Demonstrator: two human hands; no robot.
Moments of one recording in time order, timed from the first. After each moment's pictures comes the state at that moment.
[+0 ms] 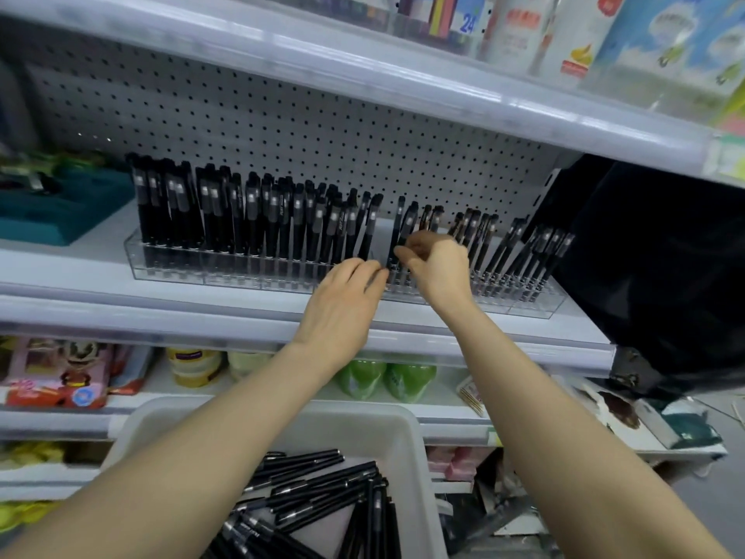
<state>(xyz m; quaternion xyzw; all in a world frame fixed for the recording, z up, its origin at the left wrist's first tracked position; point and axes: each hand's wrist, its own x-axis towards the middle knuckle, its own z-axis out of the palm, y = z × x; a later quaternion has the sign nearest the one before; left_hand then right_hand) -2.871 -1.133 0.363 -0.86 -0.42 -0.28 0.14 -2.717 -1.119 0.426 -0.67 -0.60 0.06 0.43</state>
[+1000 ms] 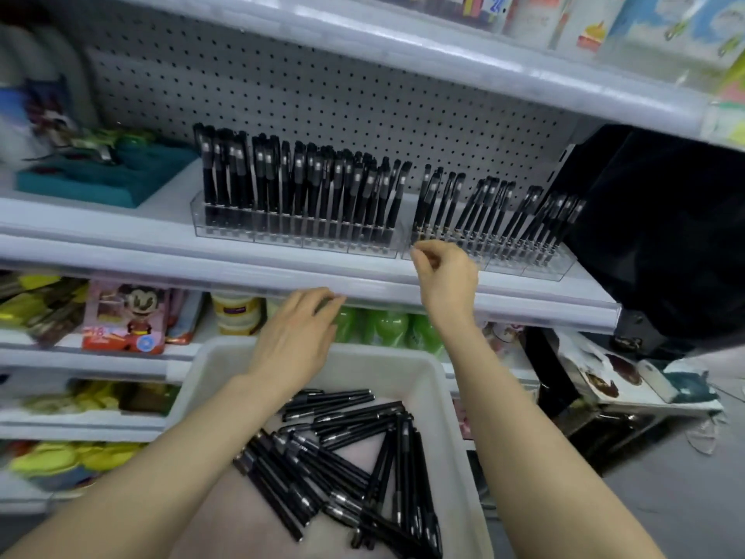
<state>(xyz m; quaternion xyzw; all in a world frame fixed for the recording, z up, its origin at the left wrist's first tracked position) -2.975 -1.209 0.304 -0.83 -0.45 -0.31 0.05 -2.774 -1.204 0.394 -0.70 -0.57 0.01 0.44</state>
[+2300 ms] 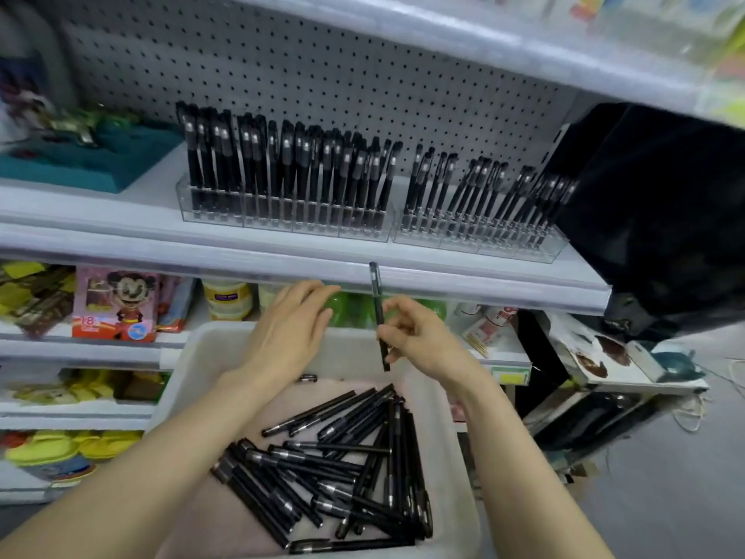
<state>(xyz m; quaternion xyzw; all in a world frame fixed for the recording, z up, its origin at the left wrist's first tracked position) -2.972 -1.222 0.300 -0.81 -0.46 -0.34 -0.06 -2.768 -1.271 0.346 -0.61 -0.61 0.37 0.33</state>
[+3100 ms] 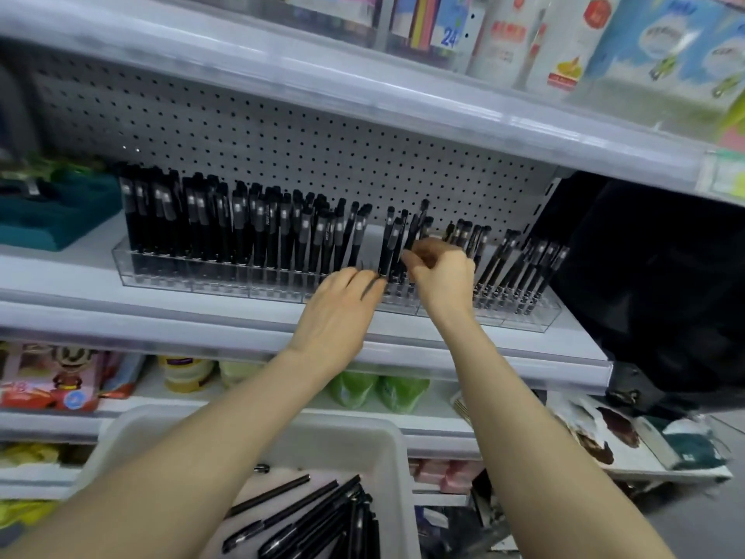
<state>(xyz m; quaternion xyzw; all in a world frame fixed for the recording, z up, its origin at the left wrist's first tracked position) -2.857 -1.130 0.368 -0.85 -0.42 -0.28 0.15 -2.703 -1.121 0.428 -0.68 -0.57 0.07 0.47</state>
